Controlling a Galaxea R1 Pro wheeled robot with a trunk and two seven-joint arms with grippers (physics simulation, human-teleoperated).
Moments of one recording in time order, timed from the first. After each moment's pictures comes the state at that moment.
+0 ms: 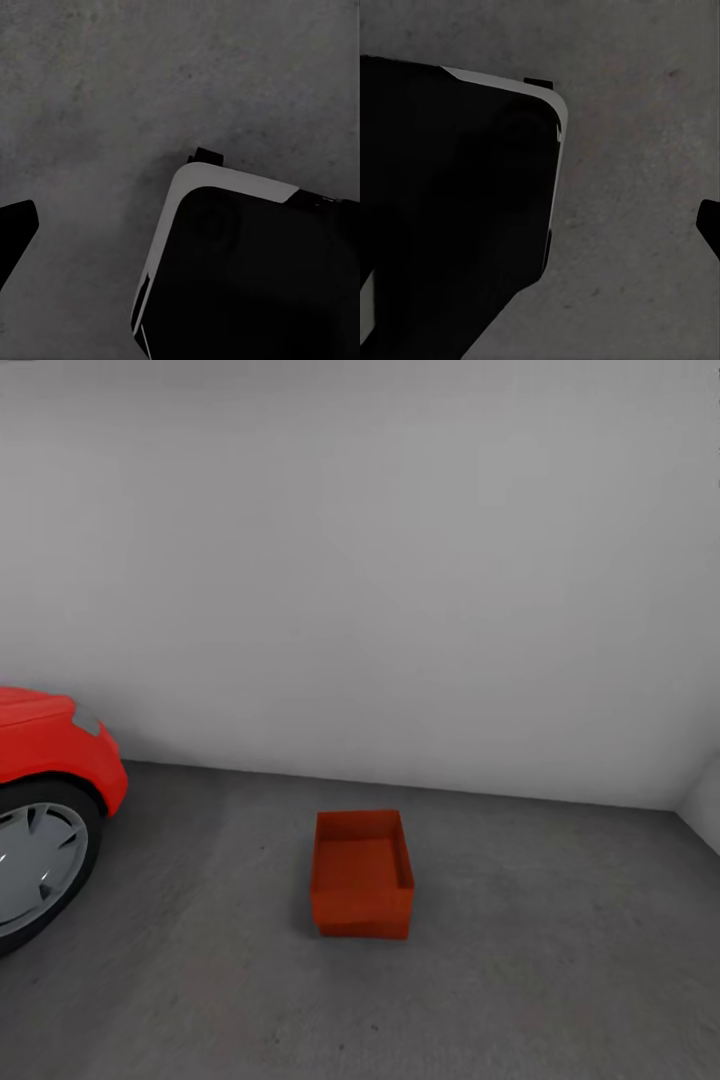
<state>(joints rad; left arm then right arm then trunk) -0.23 0.06 -0.02 0.00 0.32 -0.13 0.03 -0.12 -0.02 0.10 0.03 0.04 -0.21 -0.04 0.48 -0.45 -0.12</state>
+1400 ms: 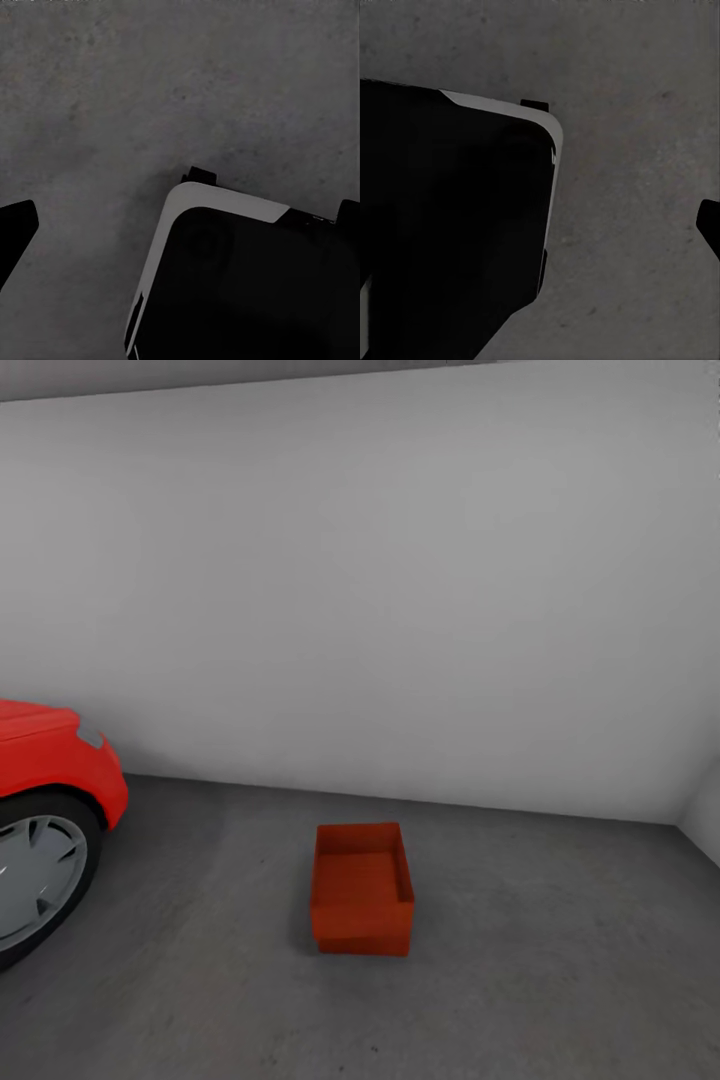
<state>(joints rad) -0.23 0.06 -0.02 0.00 0.32 -0.13 0.03 -0.12 -0.02 0.10 0.03 0.04 -0.20 -0.03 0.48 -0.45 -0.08</state>
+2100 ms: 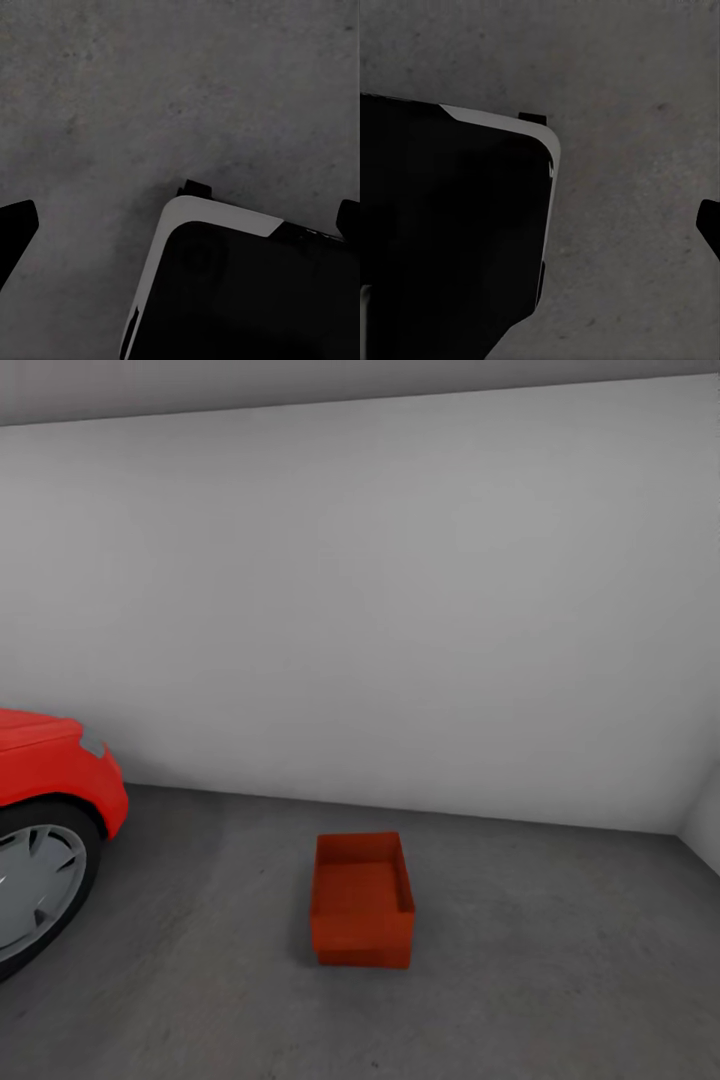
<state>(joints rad) -0.23 0.06 -0.02 0.00 0.32 -0.13 0.03 -0.12 -0.02 0.10 0.03 0.04 -0.20 -0.03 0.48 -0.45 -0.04</state>
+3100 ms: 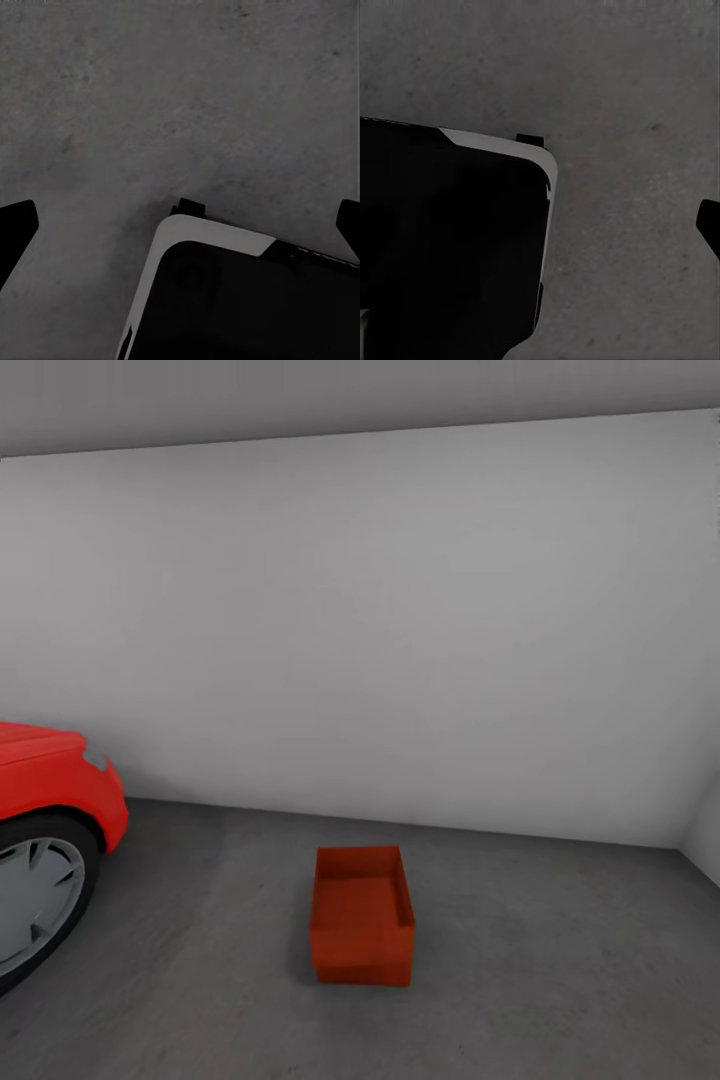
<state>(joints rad) -0.23 0.06 -0.02 0.00 0.32 -0.13 0.03 -0.12 -0.02 0.10 0.03 0.04 -0.20 -0.03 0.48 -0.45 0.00</state>
